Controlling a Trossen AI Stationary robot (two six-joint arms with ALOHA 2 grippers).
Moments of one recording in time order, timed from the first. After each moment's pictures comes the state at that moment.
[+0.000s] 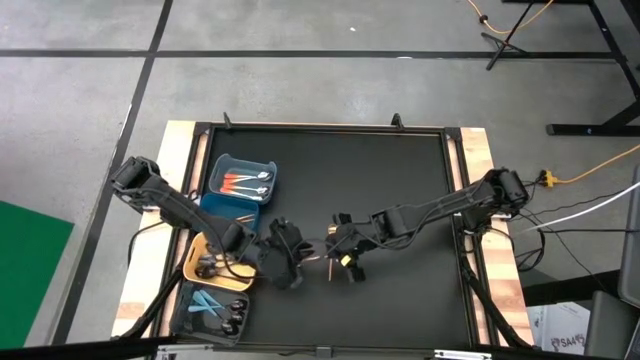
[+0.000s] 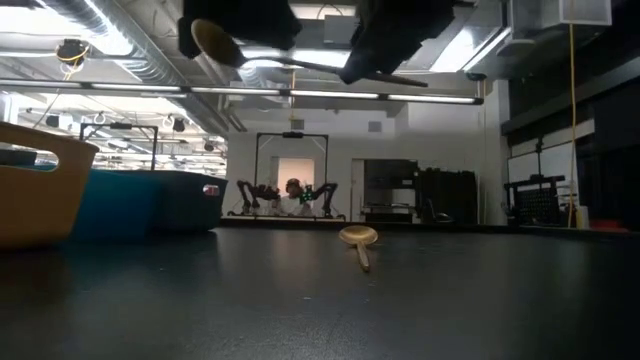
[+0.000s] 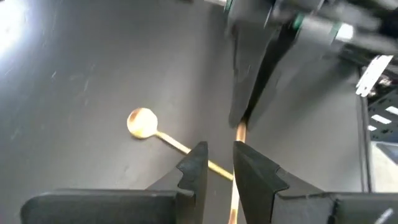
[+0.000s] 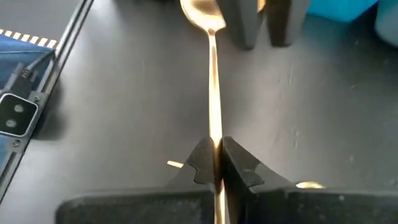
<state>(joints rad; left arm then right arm) -0.47 1.57 1.11 -0.28 -0.59 -0.76 0.29 1.73 1.34 -0.47 0.00 0.08</state>
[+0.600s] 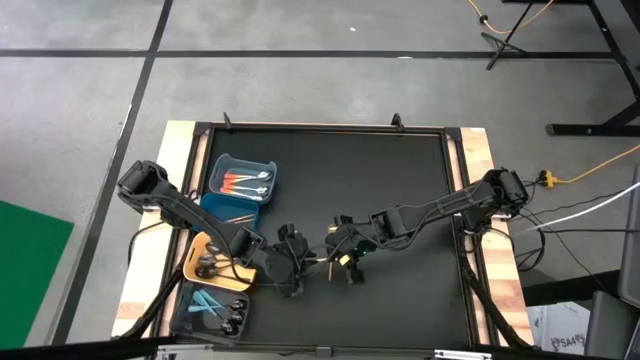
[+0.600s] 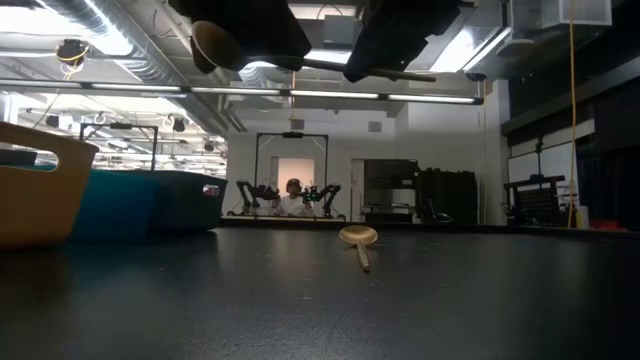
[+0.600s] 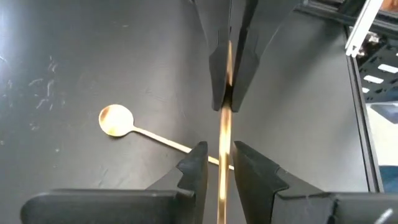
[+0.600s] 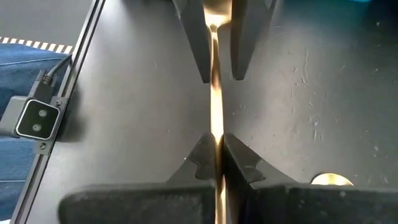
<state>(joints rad) -0.47 1.65 1.11 -0.21 -0.49 -0.62 0.29 1.74 1.34 -0.47 -0.04 0.18</state>
